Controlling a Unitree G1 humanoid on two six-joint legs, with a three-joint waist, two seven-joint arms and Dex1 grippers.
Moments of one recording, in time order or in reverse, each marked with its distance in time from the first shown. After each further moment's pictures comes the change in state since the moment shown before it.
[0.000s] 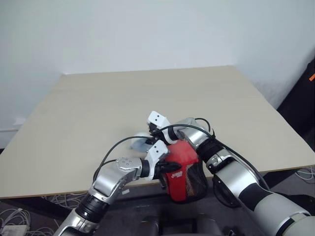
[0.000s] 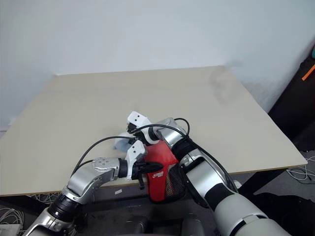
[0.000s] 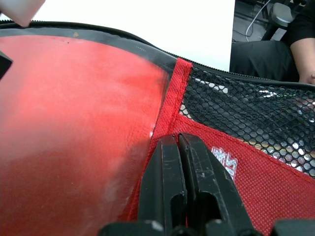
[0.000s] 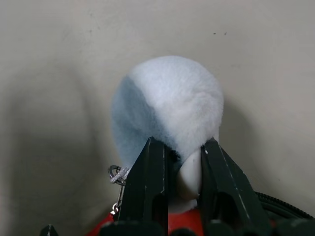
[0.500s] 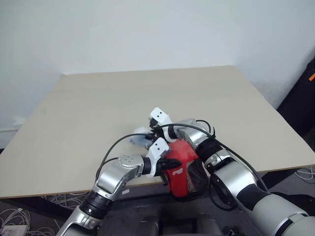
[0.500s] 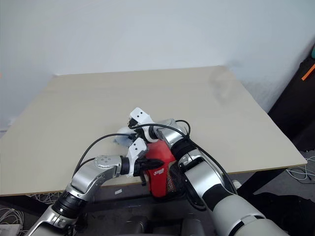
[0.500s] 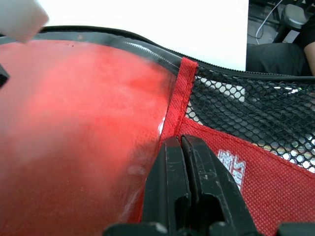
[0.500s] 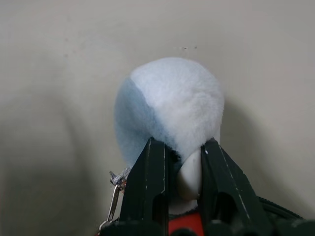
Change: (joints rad) left arm -0.028 -0.036 0.010 0.044 0.044 -0.009 0.008; right arm 0.000 0.047 -0.119 0.051 0.021 -0.006 -0.107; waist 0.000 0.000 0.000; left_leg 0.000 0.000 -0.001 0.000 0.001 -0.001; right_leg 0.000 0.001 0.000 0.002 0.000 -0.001
